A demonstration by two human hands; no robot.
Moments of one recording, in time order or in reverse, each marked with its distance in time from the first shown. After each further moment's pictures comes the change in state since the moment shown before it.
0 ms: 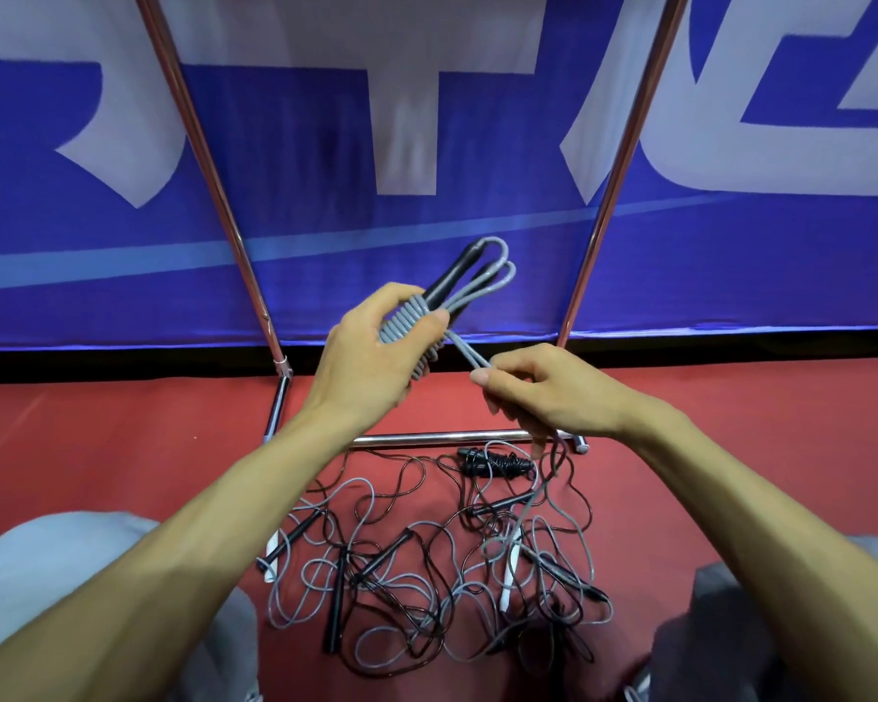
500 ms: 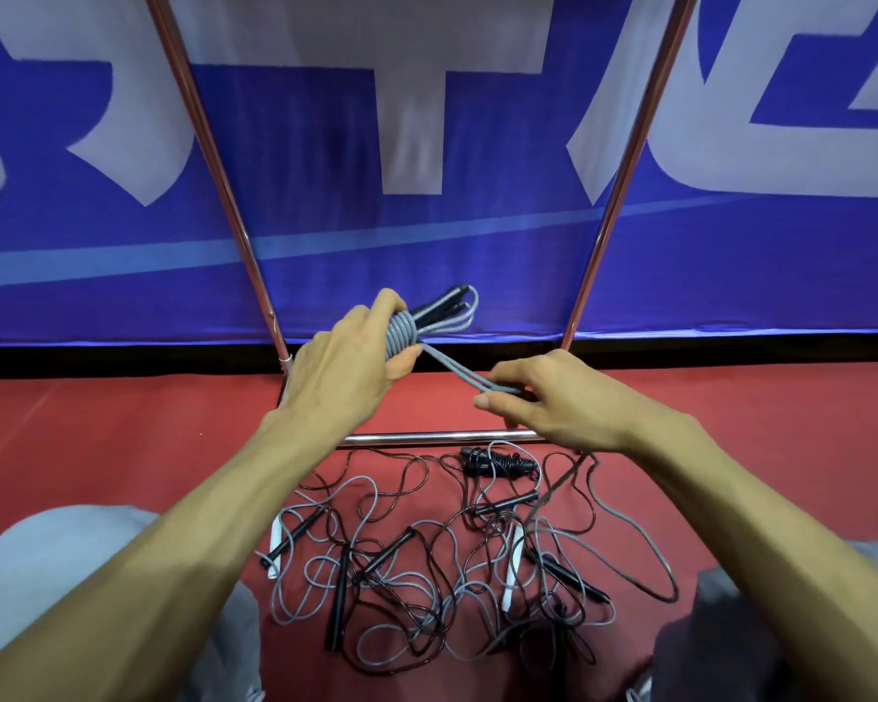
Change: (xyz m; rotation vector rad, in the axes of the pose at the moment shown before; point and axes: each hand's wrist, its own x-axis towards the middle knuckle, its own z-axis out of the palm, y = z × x) left_hand 0.007 -0.021 -0.018 0.915 -0.004 0.145; right_hand -0.005 -0.001 0.001 -0.451 0.021 -0.135
